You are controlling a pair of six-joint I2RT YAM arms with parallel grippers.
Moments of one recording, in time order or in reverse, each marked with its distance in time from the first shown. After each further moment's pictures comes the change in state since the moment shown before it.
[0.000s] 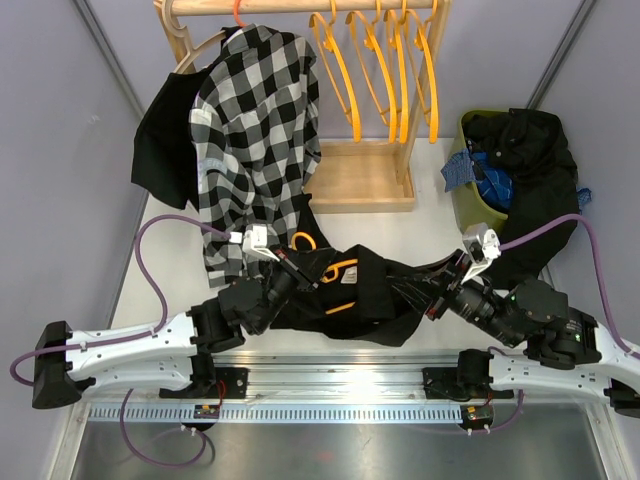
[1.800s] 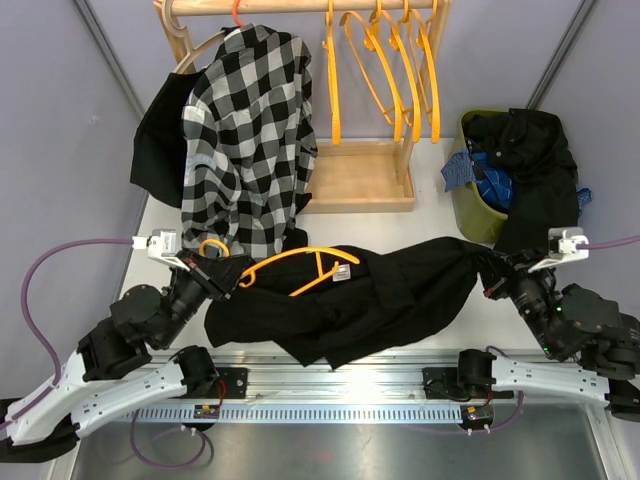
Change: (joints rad) left arm 0.207 -0.548 0.184 -0.837 0.121 0.169; right arm 0.006 -0.176 0.122 -0.421 0.642 0.062
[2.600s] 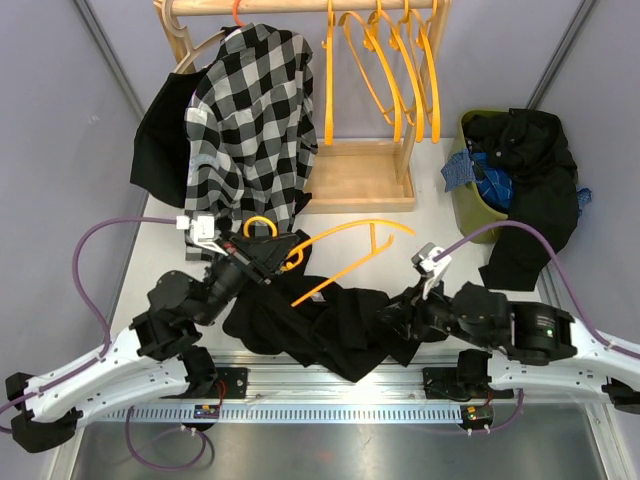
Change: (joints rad) left arm 0.003 0.252 -0.121 0.645 0.220 0.055; right arm -0.002 0.278 -0.167 0.100 -0.670 0.058
